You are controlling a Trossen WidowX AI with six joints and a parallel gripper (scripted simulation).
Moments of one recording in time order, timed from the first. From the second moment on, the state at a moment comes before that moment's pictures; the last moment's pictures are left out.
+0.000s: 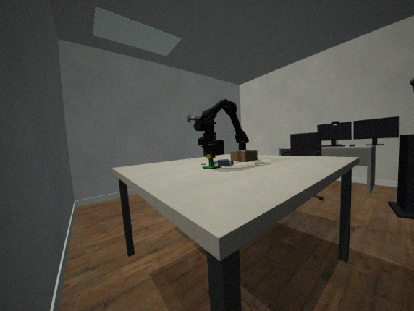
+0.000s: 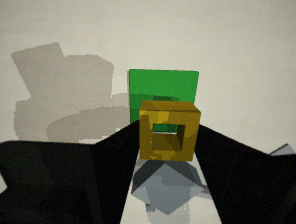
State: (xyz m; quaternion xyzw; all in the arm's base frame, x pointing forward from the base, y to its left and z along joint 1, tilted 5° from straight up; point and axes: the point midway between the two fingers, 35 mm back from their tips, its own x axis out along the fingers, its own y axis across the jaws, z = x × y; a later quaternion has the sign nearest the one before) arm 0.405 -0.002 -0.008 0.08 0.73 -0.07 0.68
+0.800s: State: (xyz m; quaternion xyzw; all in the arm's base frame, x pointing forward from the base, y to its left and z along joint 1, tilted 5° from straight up) arm 0.404 -0.002 -0.014 0.08 0.73 -0.07 0.68
